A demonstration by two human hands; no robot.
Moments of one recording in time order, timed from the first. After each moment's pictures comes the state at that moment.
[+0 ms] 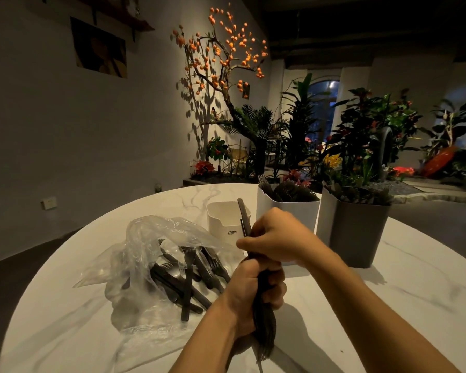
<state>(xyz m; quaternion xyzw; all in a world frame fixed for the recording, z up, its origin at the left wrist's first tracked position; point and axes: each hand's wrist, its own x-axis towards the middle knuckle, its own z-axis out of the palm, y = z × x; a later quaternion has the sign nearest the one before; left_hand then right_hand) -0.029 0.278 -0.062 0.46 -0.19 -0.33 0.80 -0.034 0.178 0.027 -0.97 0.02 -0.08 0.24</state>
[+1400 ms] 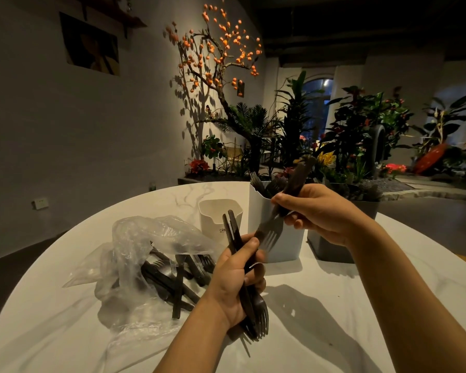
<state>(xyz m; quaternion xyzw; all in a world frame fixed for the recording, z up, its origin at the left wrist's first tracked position) -0.020 0.278 -0.065 0.39 -0.14 -0.27 0.87 -0.061 0.115 0.058 -0.81 0.04 -0.11 0.57</state>
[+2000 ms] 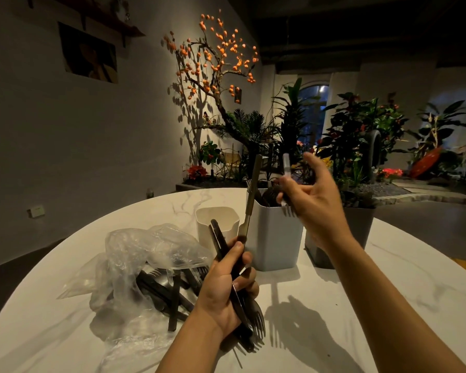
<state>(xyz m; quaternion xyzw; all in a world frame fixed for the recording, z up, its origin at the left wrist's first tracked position) -0.013 0.279 -0.065 0.31 -0.13 -0.29 0.90 -0.050 0.125 0.051 -0.74 -0.03 -0.37 0.56</state>
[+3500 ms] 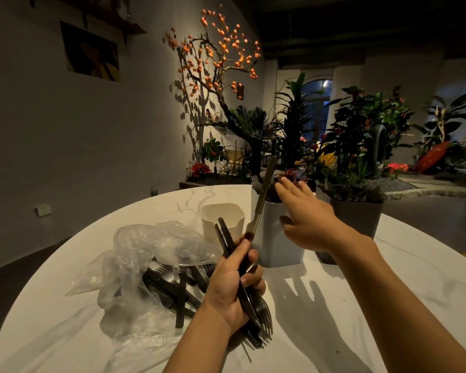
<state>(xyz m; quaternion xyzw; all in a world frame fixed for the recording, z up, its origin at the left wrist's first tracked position) -0.005 0.278 -0.074 0.33 -0.10 -0.31 0.89 -0.037 0.118 0.038 -0.99 0.06 -0.14 0.07</state>
